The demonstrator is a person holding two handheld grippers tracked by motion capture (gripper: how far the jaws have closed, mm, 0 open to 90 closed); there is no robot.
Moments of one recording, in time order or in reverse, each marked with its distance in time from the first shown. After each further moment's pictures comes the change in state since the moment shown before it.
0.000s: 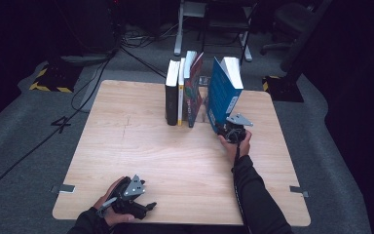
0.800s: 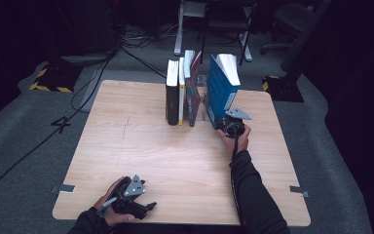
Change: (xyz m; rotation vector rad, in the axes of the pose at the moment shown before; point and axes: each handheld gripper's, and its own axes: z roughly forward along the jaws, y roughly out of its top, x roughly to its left) left arm 0.000 0.000 0.000 -0.002 0.000 -0.002; right arm -0.002 0.019 0.007 0.018 -0.023 0.008
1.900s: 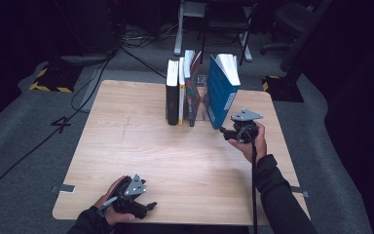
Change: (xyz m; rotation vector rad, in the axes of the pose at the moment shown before) left arm 0.001 0.001 0.001 0.003 -0.005 0.006; right arm -0.004 0.028 -0.073 0.104 0.162 -0.247
